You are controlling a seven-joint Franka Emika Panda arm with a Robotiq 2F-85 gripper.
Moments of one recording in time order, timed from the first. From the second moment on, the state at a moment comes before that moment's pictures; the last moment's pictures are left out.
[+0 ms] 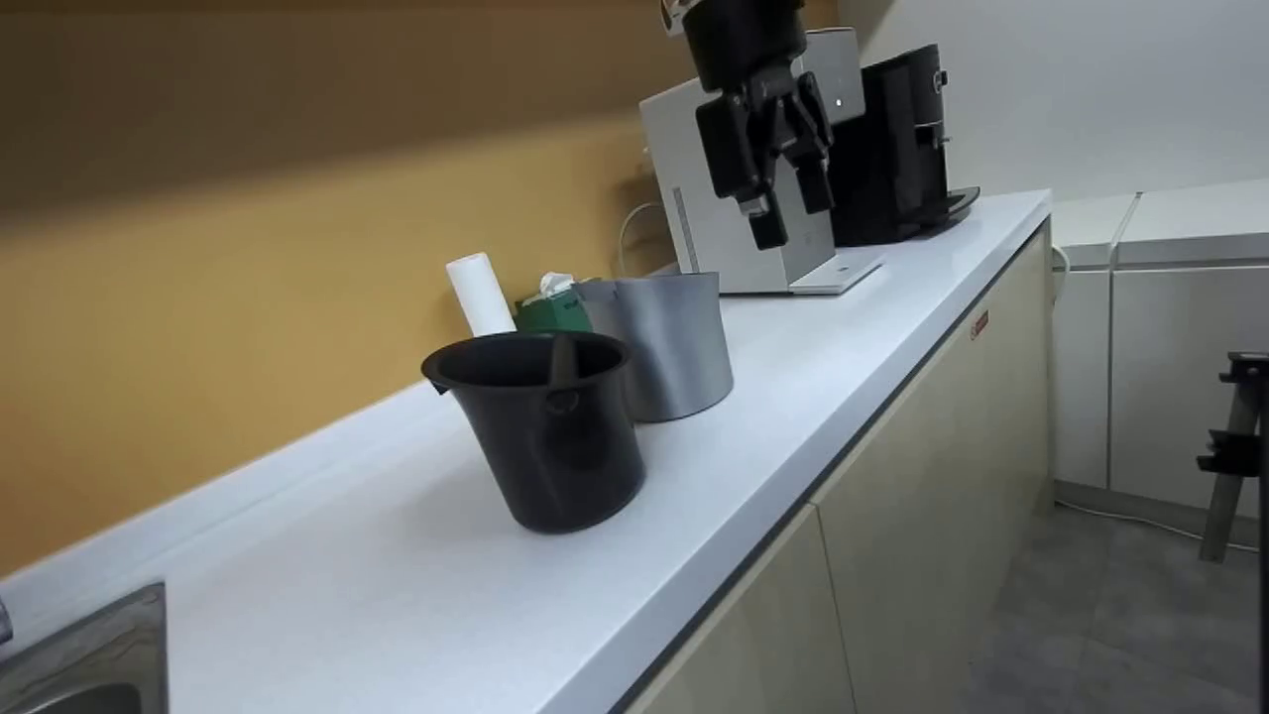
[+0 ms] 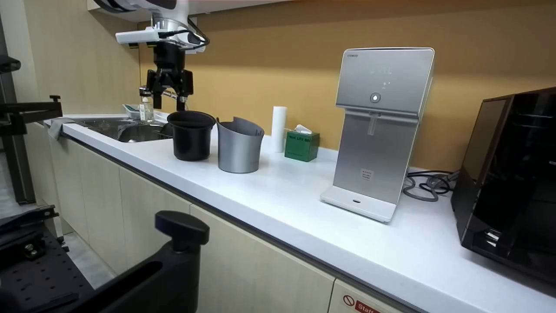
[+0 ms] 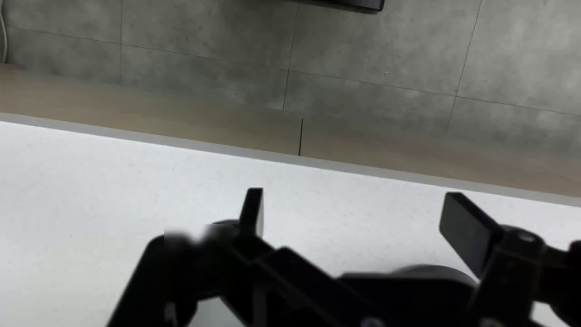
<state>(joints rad) 0.08 -0.29 0.15 -2.40 0.00 2.04 0.07</state>
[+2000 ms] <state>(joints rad) 0.17 0.09 0.24 -2.13 -0.20 2.45 1.05</state>
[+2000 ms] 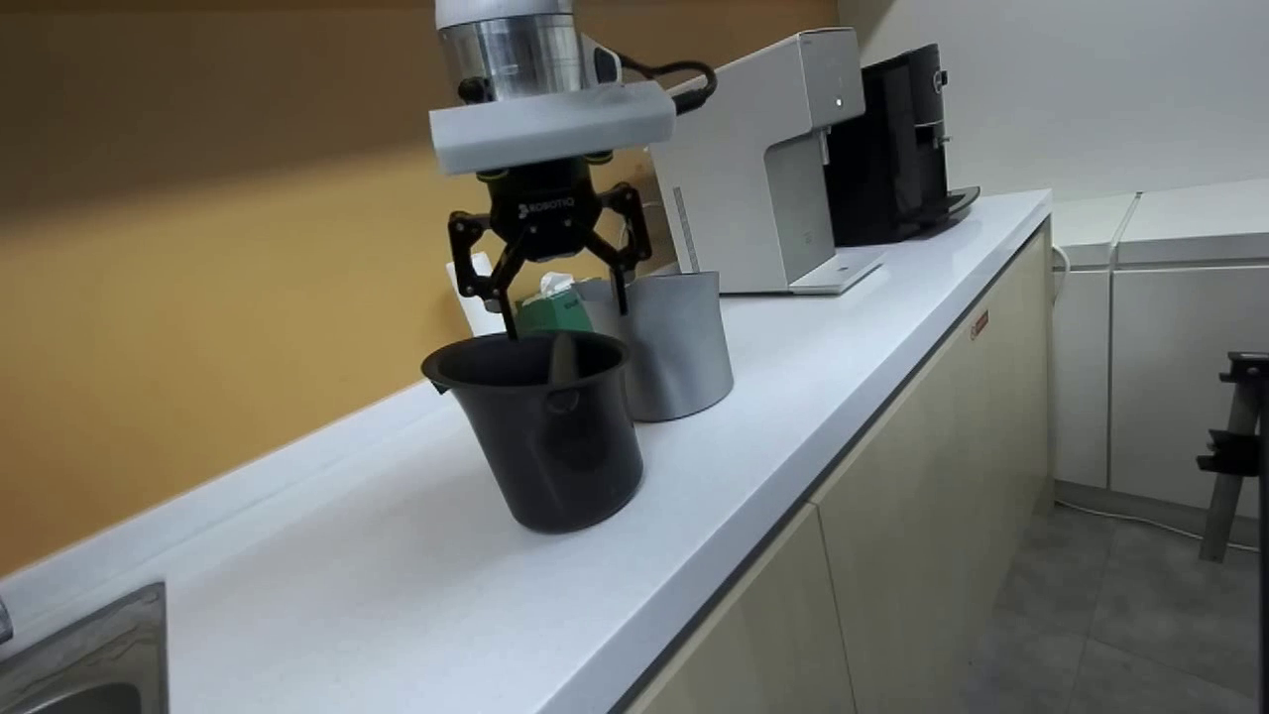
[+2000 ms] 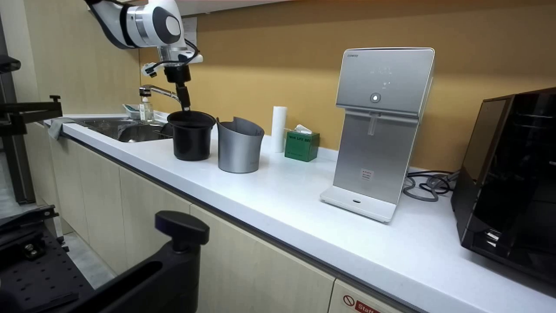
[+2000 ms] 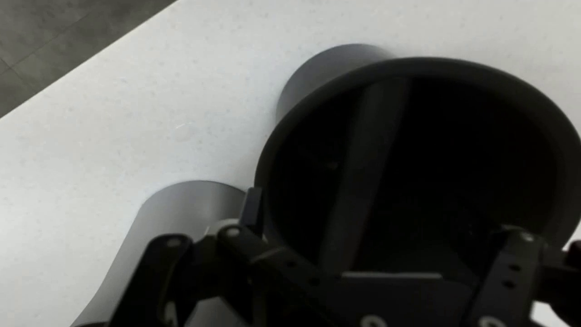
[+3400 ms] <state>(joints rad) 0.32 0.34 0.10 -1.90 -0.31 2.35 1.33</state>
